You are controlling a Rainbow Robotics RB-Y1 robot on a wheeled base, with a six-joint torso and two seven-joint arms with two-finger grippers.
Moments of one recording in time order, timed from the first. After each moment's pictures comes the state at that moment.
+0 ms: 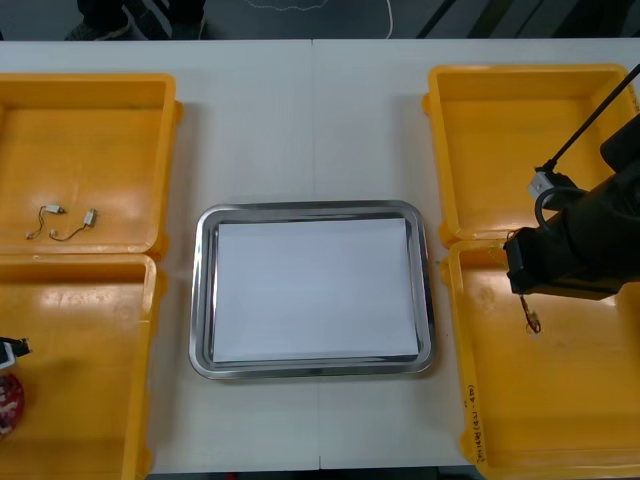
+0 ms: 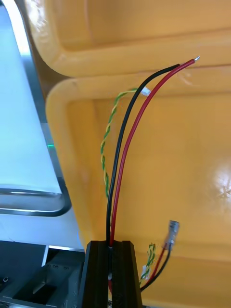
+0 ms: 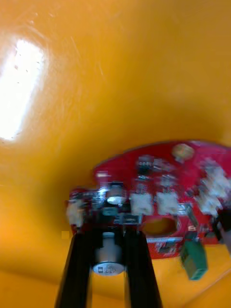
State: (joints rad) right arm -0.41 -0.78 0.10 -2.16 -1.07 1.91 0.81; left arm 0.32 0.81 0.27 -1.86 0.80 1.33 -2.67
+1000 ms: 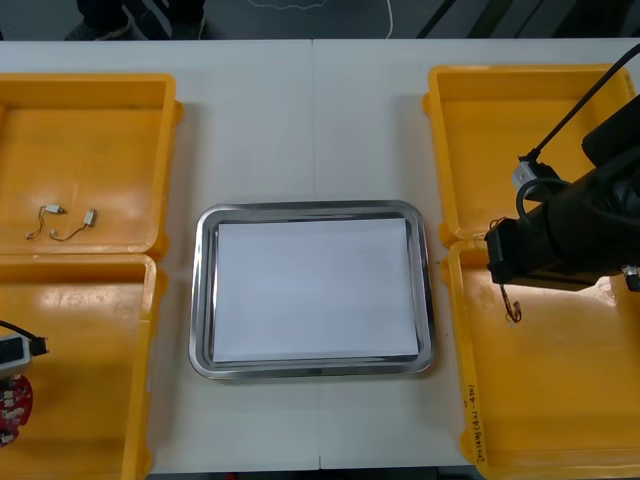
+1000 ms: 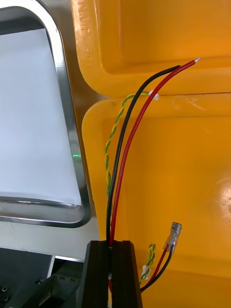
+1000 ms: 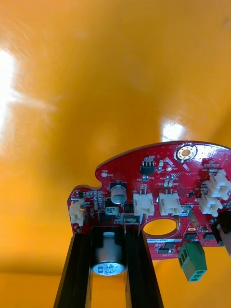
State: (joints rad) right arm -0.43 -0.72 0.11 -2.18 -1.01 1.91 0.81; left arm 0.22 0.81 0.27 -1.99 0.81 1.66 -2.67
